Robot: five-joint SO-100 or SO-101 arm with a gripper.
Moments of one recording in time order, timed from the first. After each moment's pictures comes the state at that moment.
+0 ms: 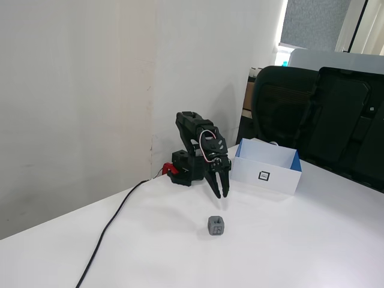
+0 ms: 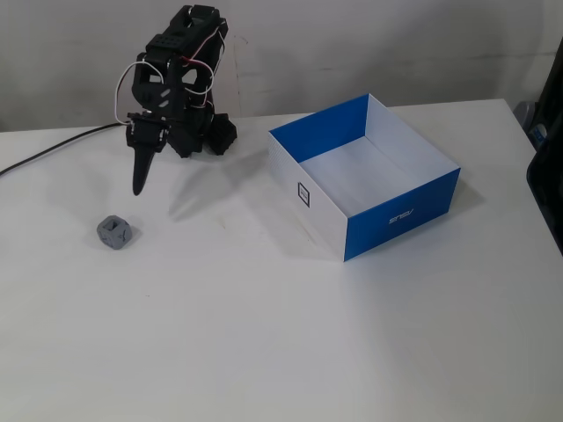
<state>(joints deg) -25.2 160.4 155.7 51.9 -32.4</state>
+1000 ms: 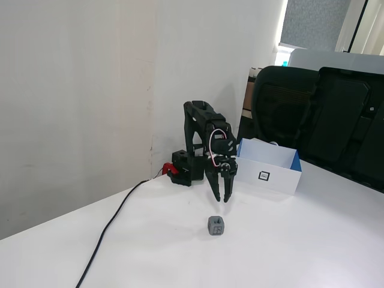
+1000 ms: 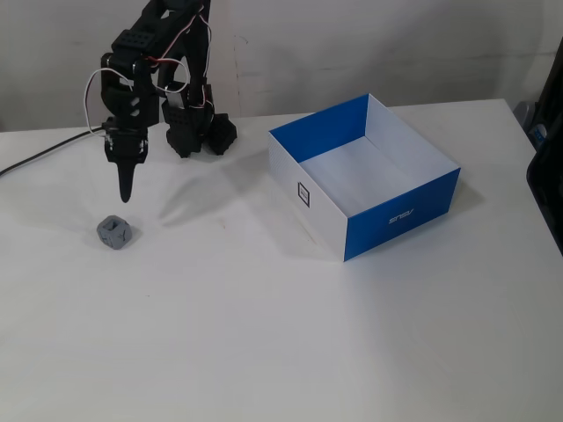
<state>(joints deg) -28.1 123.1 124.8 66.1 -42.0</state>
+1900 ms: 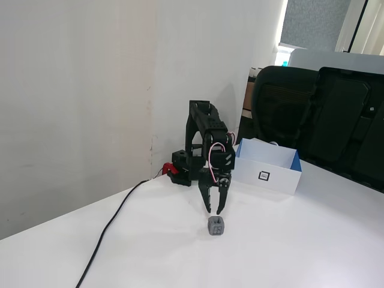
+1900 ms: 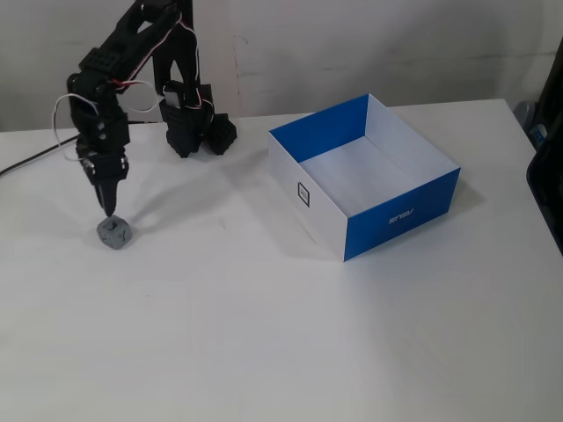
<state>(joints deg) -35.0 100.5 107.6 70.1 -66.3</state>
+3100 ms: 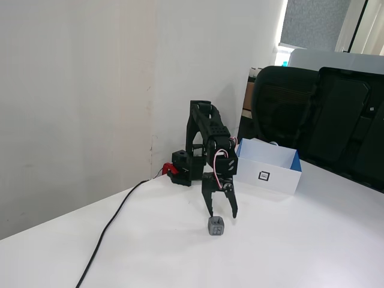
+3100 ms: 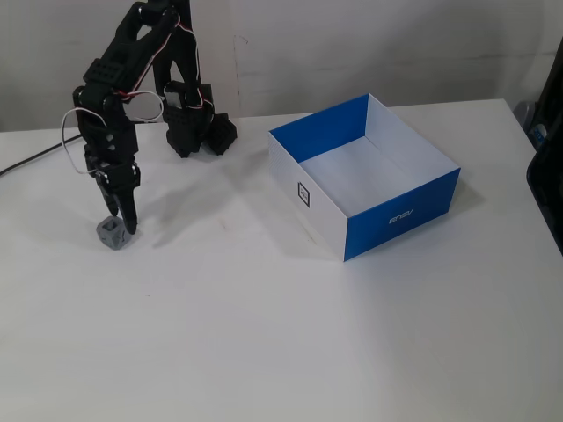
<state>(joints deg) -32.3 98.1 110.6 67.7 -70.5</state>
